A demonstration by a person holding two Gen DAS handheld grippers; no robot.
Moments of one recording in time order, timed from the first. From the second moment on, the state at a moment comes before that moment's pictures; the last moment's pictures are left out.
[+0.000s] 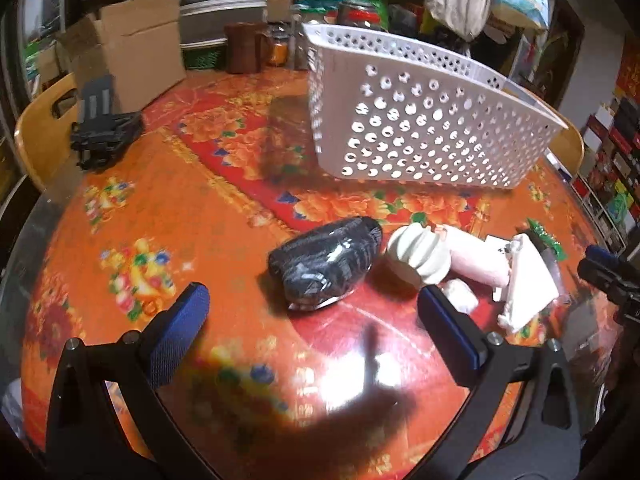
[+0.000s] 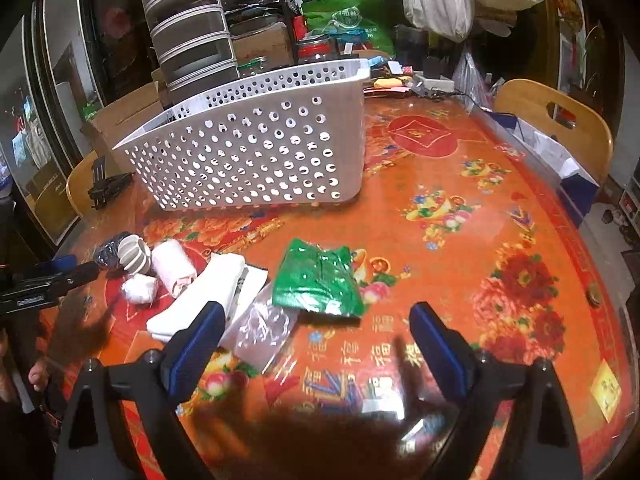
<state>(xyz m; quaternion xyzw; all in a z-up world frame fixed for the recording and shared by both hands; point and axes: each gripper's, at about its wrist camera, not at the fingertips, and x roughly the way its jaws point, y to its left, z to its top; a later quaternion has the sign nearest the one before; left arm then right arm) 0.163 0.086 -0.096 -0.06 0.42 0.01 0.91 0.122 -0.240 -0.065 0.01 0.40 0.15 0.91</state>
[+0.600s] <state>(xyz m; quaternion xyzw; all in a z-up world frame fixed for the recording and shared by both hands) 0.188 0.085 -0.117 -0.07 0.44 -0.01 0.90 0.164 -0.226 -0.086 0.01 0.44 0.17 0.88</state>
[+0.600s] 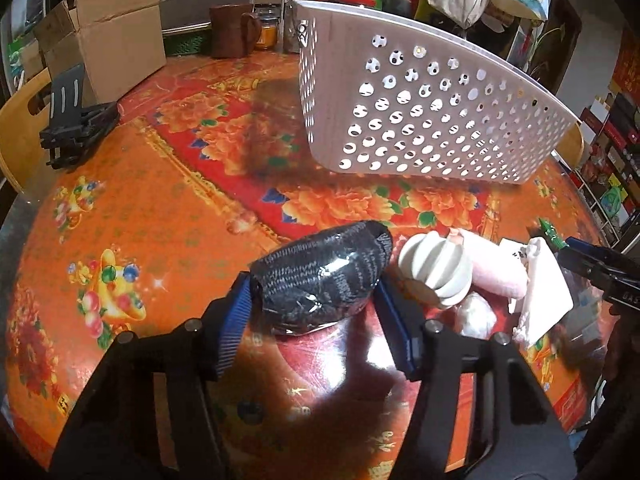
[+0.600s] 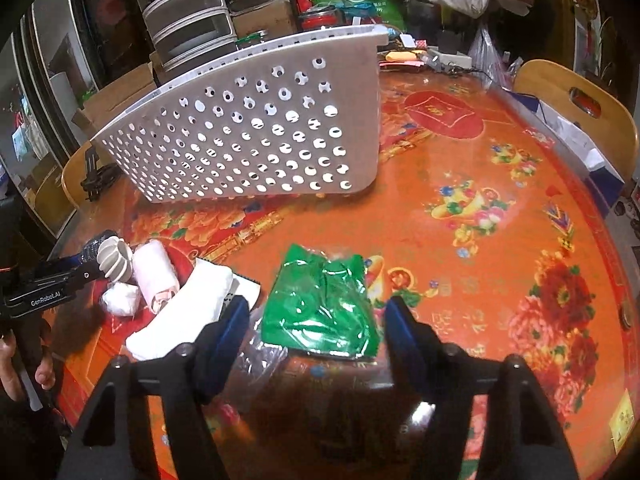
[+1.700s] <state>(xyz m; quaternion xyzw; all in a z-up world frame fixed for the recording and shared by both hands) 0.136 0.084 -0.048 -0.07 0.35 -0.02 0.93 0.121 -0.223 -0.023 -0.02 0.36 0.18 0.91</state>
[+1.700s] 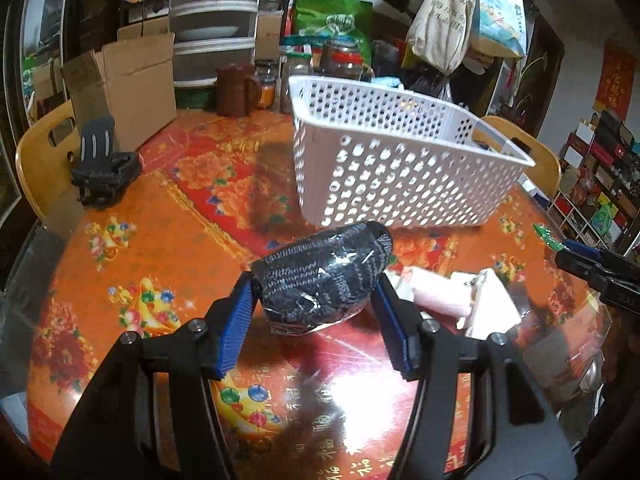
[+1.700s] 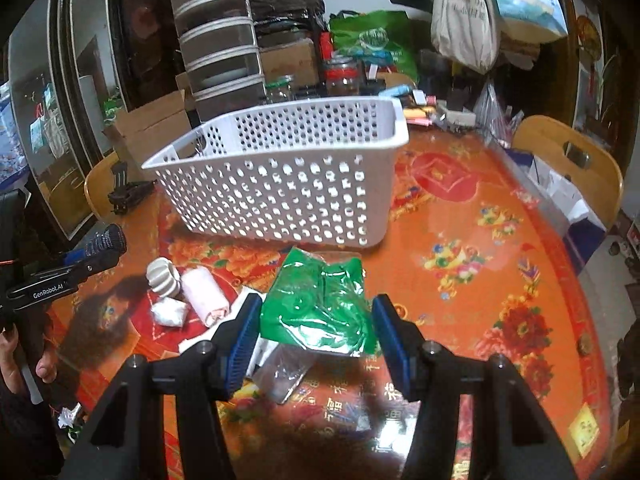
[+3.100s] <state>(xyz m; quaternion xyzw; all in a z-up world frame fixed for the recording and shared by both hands) 0.358 0.040 0.081 -0.04 0.42 -0.02 0.91 0.288 -0.168 0.076 -0.08 0.37 0.15 0.91</state>
